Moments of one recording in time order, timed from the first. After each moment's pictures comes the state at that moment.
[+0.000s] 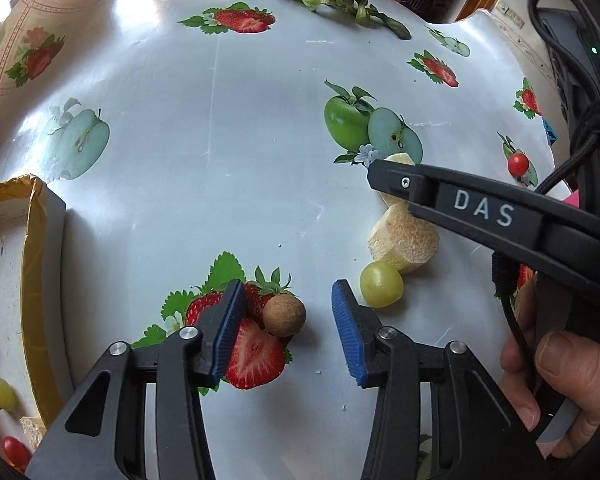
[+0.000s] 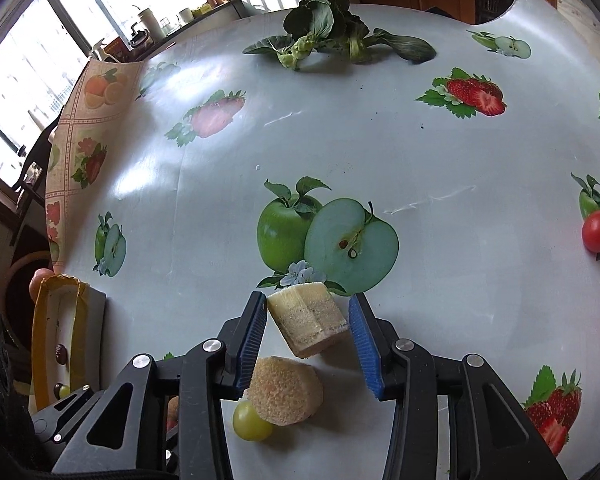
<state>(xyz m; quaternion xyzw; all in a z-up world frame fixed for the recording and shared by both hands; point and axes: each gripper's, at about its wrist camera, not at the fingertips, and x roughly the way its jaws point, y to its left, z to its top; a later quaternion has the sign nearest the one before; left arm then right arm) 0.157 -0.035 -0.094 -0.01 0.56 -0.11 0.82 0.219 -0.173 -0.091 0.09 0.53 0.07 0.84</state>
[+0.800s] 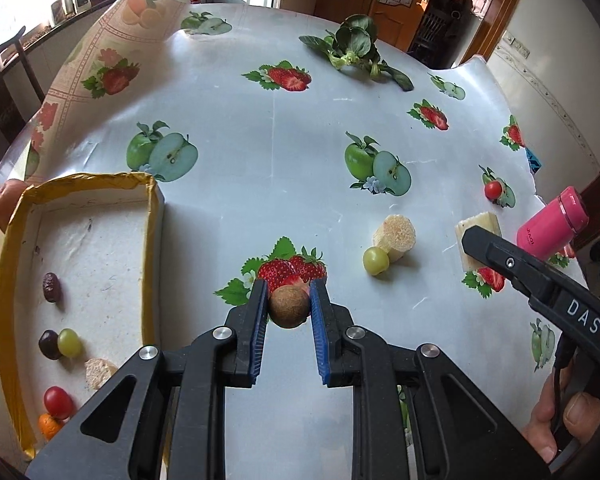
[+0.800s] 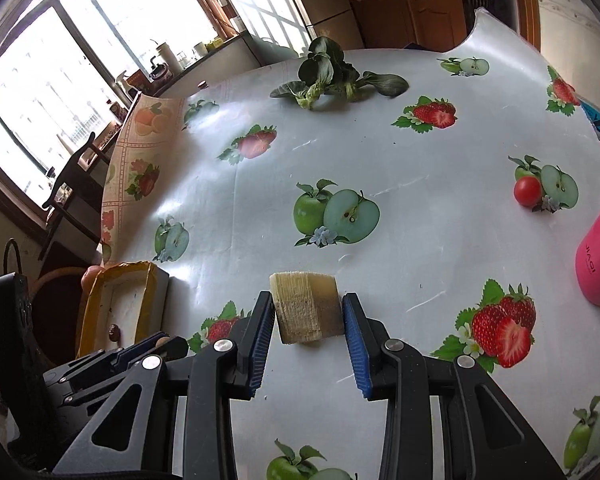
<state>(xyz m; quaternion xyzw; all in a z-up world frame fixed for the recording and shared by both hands) 0.105 0.010 -0.020 -0.03 0.52 -0.07 0.85 0.115 -0.185 -0.012 0.14 0.47 0.09 0.87</state>
